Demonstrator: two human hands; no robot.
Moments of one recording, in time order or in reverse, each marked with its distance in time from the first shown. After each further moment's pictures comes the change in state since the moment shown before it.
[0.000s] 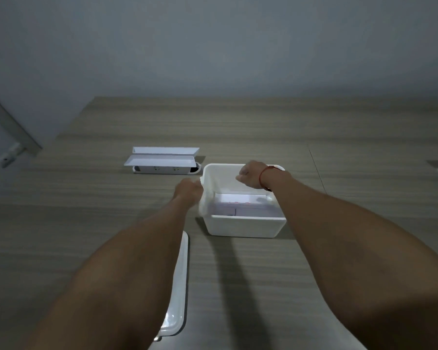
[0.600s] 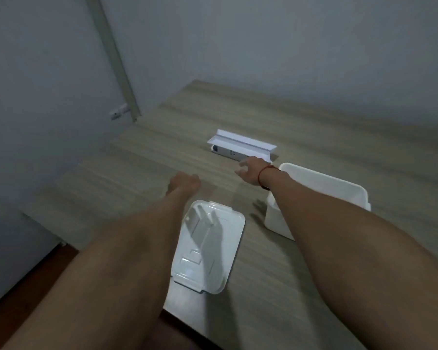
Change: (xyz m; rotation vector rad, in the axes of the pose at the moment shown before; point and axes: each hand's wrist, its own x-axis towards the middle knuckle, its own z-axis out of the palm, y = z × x) left_hand -0.060 -0.138 -0.109 -0.128 0.292 -0.426; right_hand -0.025 -0.169 0.039 -0.085 -0.035 -0.335
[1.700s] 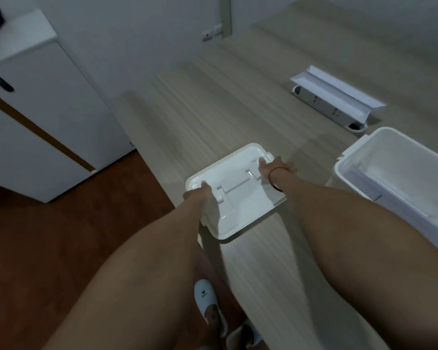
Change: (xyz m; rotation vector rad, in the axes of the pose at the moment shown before) left_hand -0.088 -0.141 0.078 -0.653 0.039 -0.774; right_hand 0.051 0.002 0.185 0.169 -0.165 0.229
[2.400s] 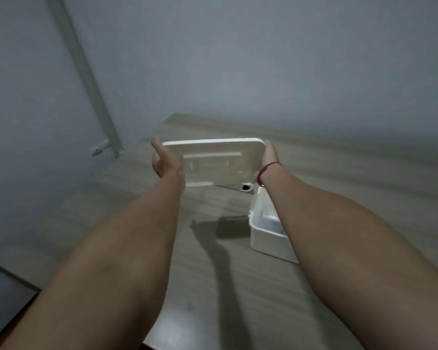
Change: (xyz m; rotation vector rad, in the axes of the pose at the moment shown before) left_hand -0.155 0.243 0.021 -0.698 -0.298 0.614; right_hand -0.064 -0.001 -0.238 1.754 0.322 -0.055
